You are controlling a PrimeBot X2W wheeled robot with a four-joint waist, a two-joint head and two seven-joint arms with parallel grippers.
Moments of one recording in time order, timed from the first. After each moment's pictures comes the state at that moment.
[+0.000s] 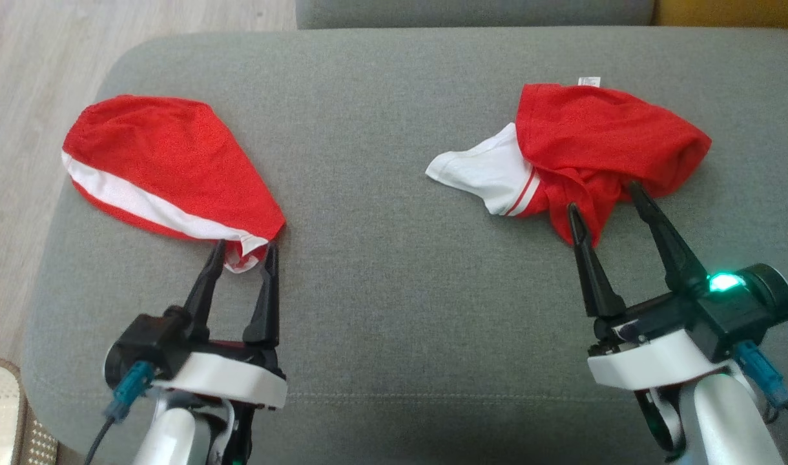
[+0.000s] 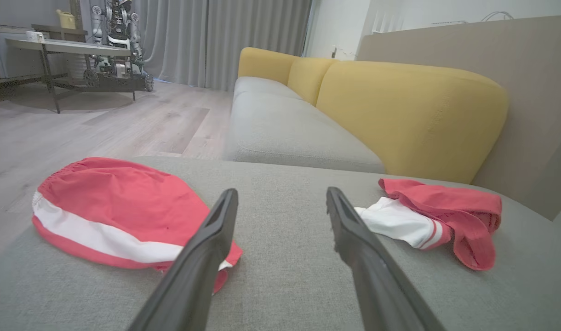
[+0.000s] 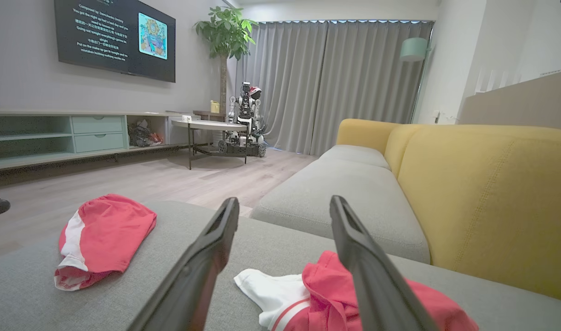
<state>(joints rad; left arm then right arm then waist) -0.04 0.07 -0.23 0.10 -0.25 -0.03 -0.26 -0.07 -0.05 0.07 -0.09 -0.01 0.13 -0.26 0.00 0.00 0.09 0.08</state>
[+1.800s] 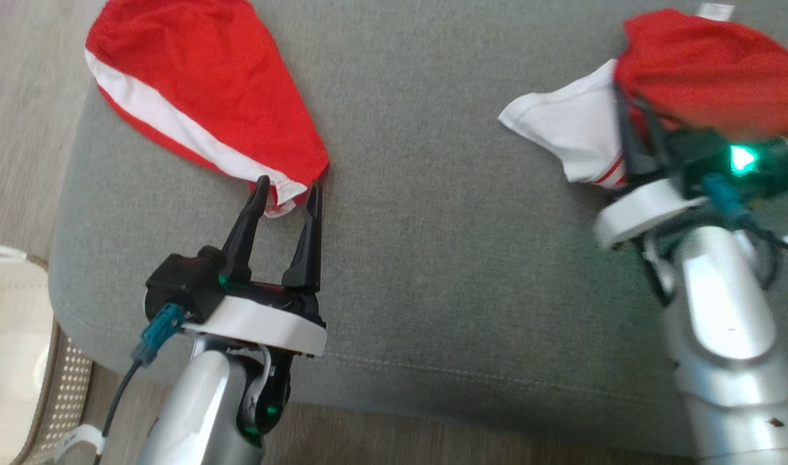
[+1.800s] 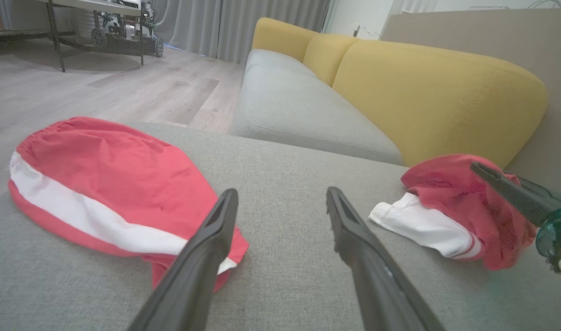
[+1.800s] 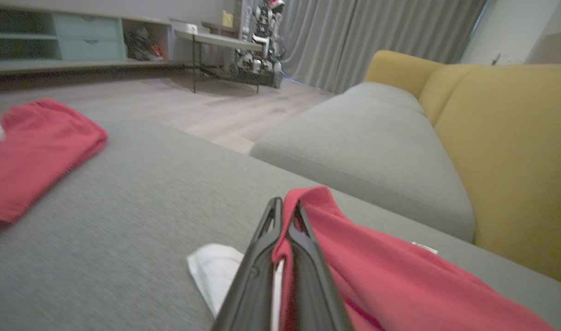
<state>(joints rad) -0.21 0.04 -0.34 0.11 -0.33 -0.01 -0.26 -0.54 -0.06 -0.06 0.44 -0.23 0.13 -0.26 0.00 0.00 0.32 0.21</state>
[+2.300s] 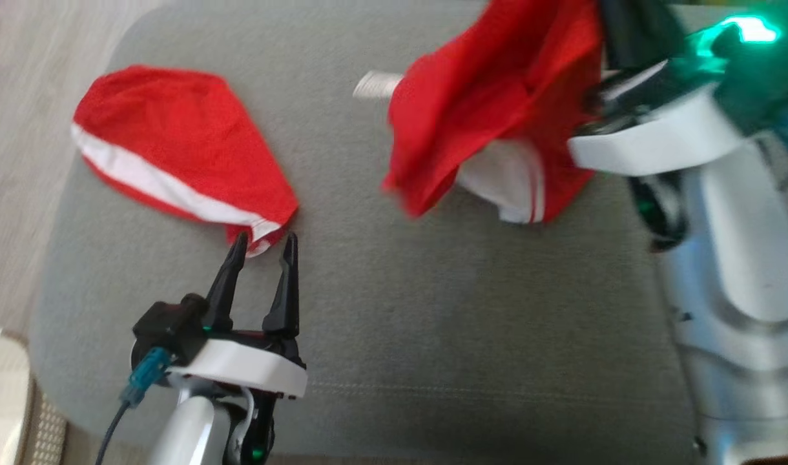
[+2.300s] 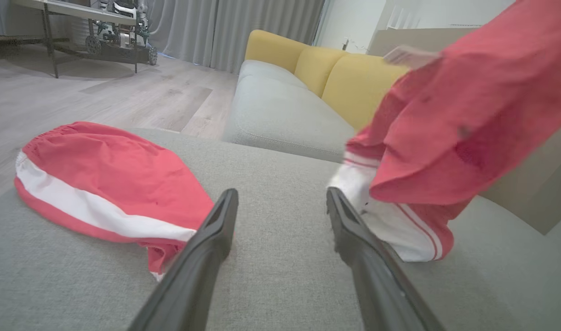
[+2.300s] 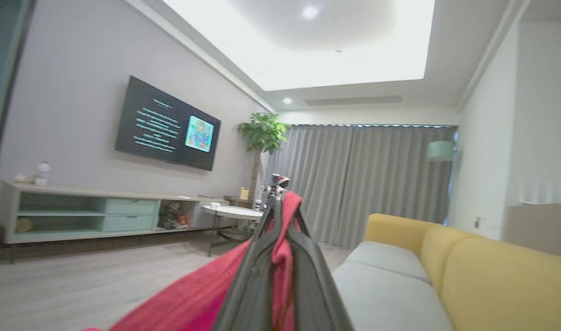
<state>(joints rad) -0.09 0.04 -0.28 0.13 -0.33 -0.01 -0.26 -0.70 -0.06 0.18 0.12 0.10 0.13 -0.26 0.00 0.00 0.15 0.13</state>
